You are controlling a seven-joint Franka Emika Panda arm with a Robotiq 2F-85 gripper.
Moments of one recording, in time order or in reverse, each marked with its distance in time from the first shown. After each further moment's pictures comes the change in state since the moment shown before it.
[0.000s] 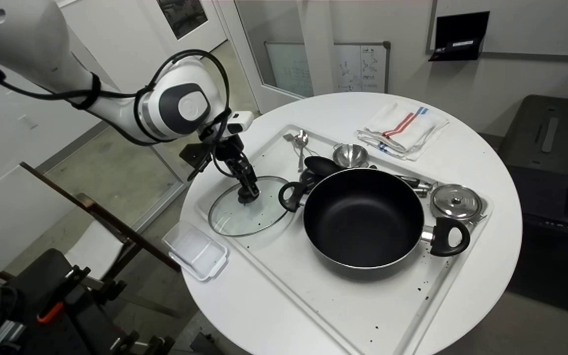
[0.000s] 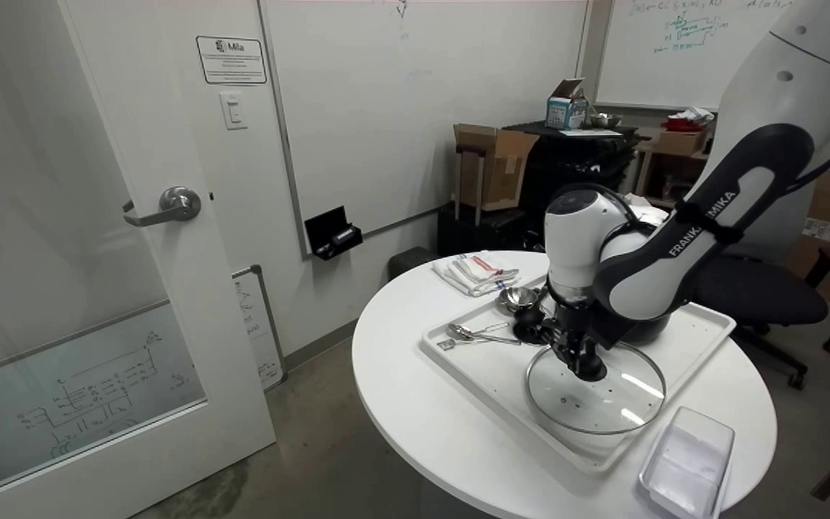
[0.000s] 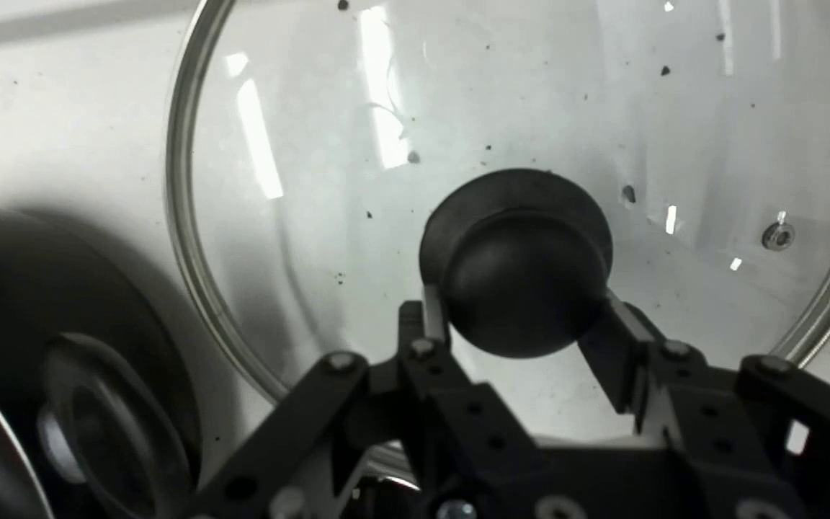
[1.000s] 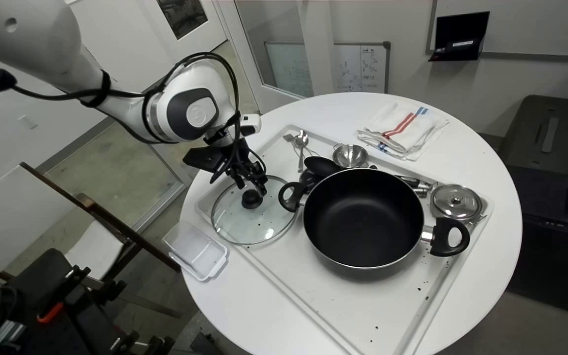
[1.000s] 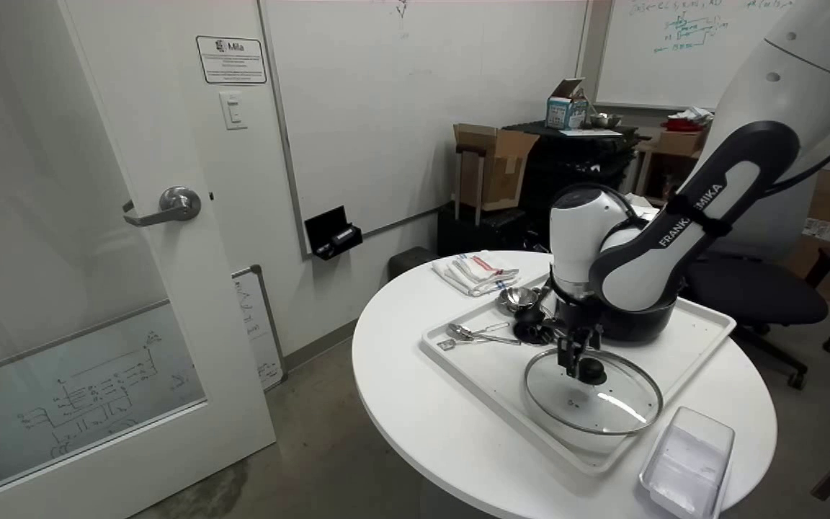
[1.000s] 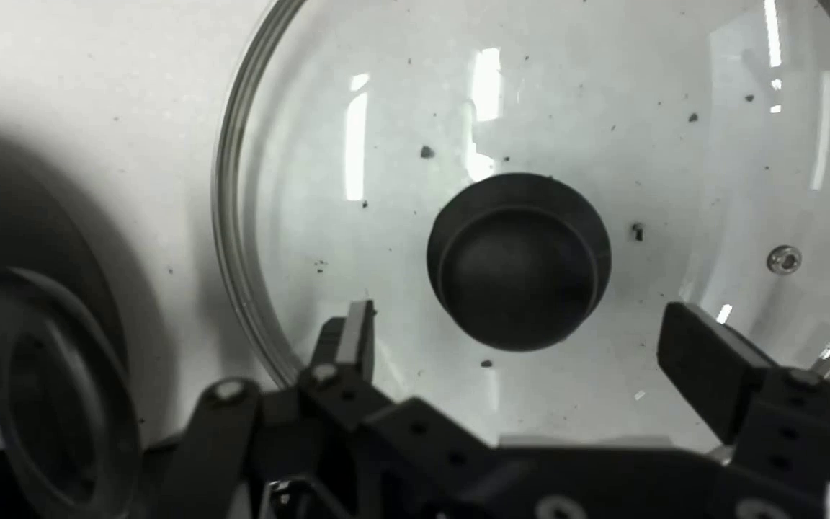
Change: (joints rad) arm -0.075 0.012 0.048 0.016 0.059 -0.003 -0.295
